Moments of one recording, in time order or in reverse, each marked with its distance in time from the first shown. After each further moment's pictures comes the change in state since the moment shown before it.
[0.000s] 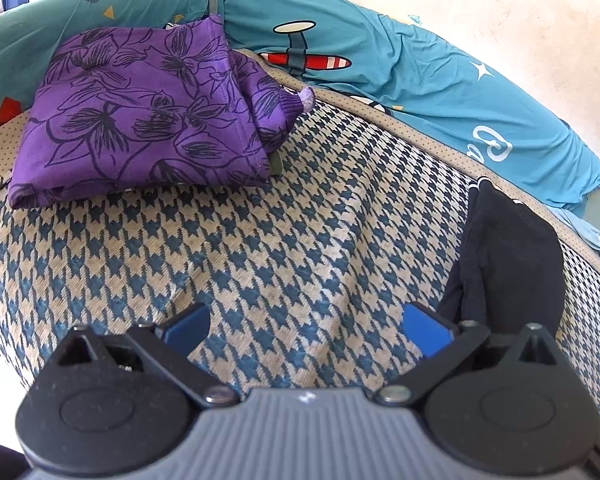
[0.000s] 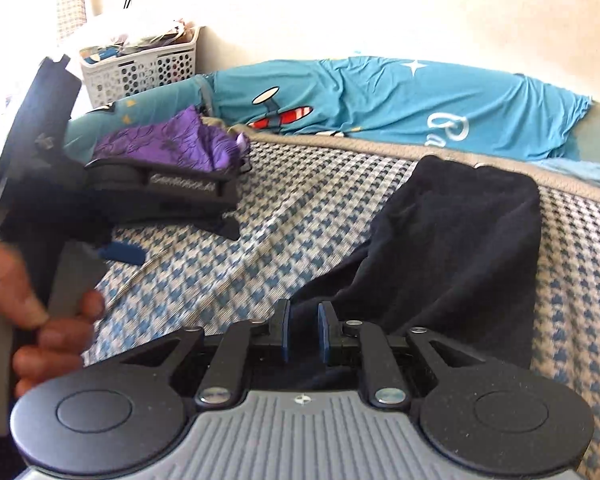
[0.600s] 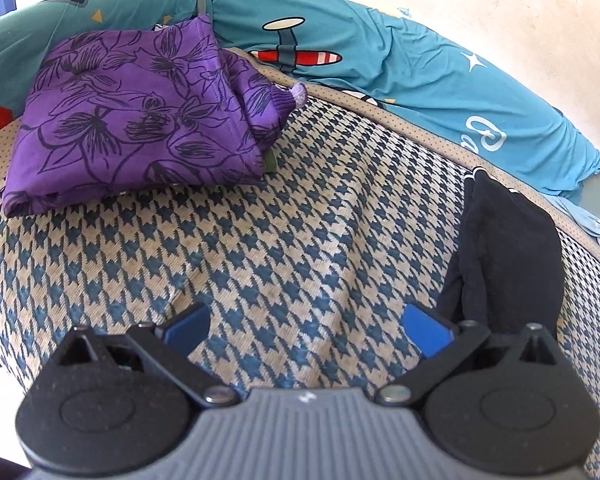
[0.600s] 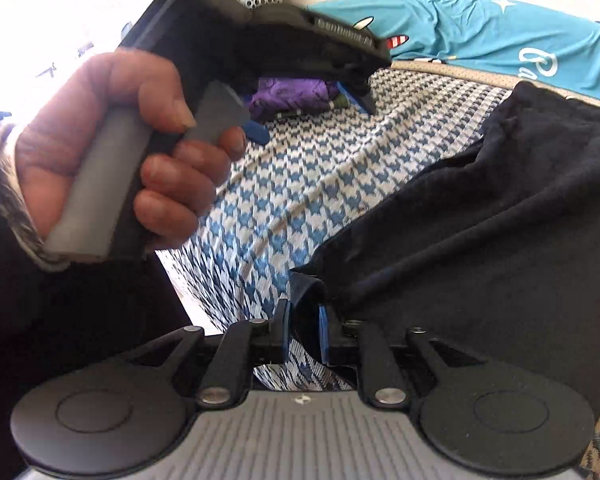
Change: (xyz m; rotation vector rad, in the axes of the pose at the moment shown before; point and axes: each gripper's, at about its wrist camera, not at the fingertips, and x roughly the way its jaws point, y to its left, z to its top) left arm 0.004 0.002 0.000 0.039 0.013 -0.002; right arm -0.028 0.037 -0.064 -0.052 0.167 0.272
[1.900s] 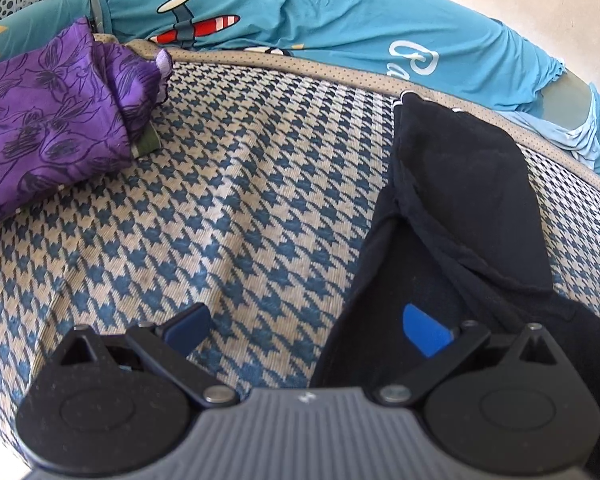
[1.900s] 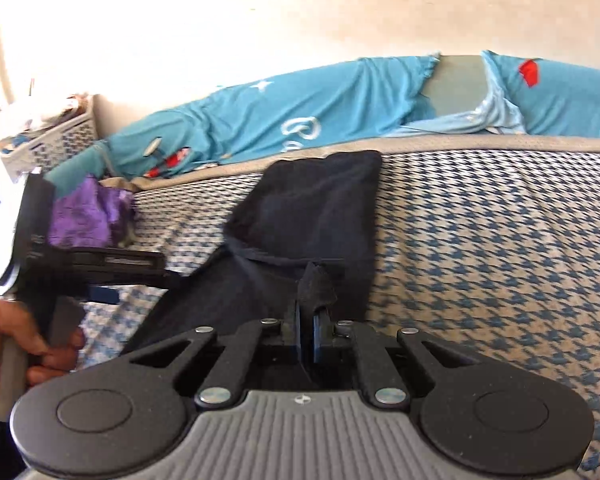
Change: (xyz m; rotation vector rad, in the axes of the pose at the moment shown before) left arm 0.040 -0.077 -0.030 0.224 0.093 -0.048; right arm -0.104 -0.126 0.014 0.315 -0.255 -0.360
